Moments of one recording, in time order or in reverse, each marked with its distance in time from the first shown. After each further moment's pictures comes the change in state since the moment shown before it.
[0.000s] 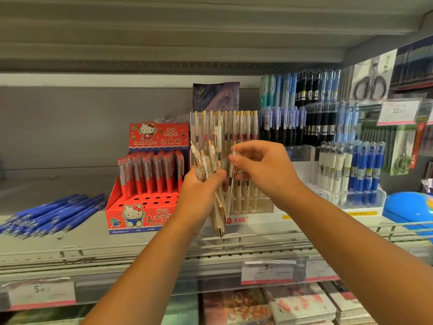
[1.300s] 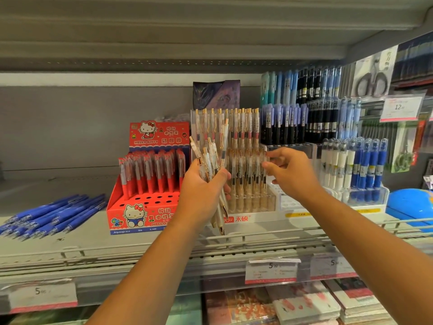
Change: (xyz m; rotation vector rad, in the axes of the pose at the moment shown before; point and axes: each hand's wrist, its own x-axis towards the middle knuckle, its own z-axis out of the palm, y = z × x) left_hand -0.003 0.002 -0.001 0.103 0.055 0.055; right_hand 0.018 0.059 -0.050 -0.462 0.153 0.012
